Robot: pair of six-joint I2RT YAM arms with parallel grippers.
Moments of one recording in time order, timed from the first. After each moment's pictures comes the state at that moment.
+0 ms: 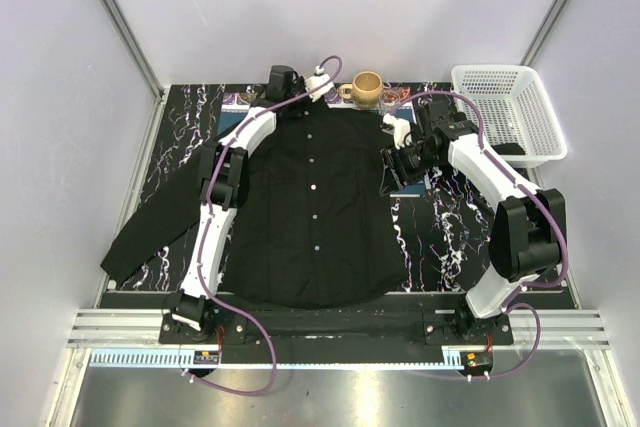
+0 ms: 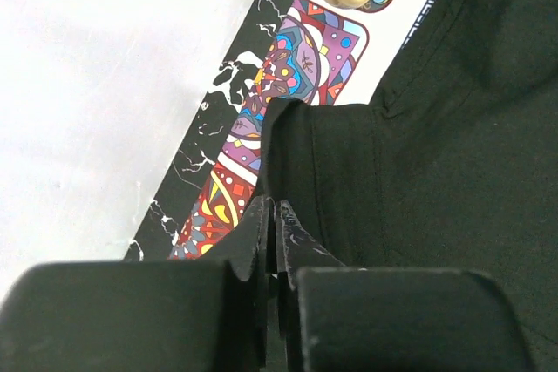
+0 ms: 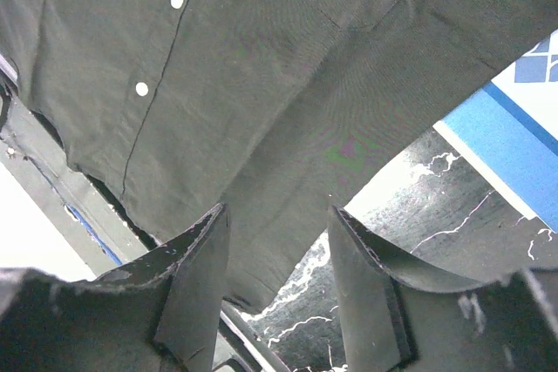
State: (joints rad) left arm -0.29 2.63 2.30 -0.17 0.34 0.73; right arm 0.25 1.67 1.33 -0.83 -0.59 -0.23
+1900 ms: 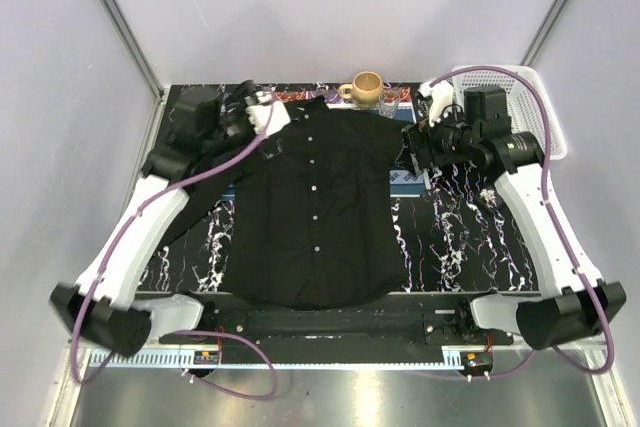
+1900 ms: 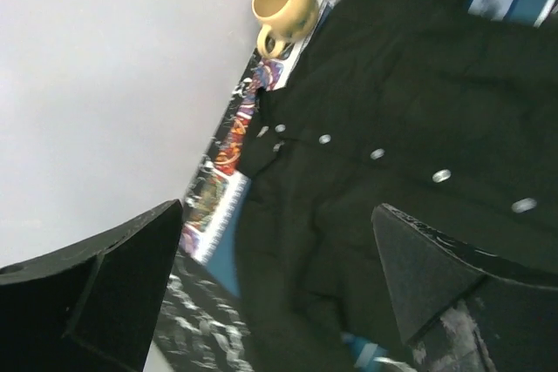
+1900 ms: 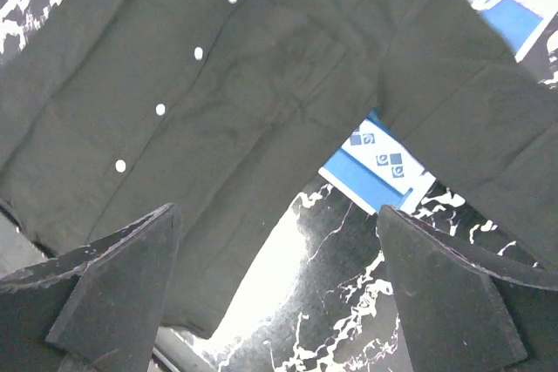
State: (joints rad) left arm -0.36 1.28 1.37 -0.49 0.40 0.88; right arm 0.22 1.30 1.41 -0.82 -0.44 -0.25
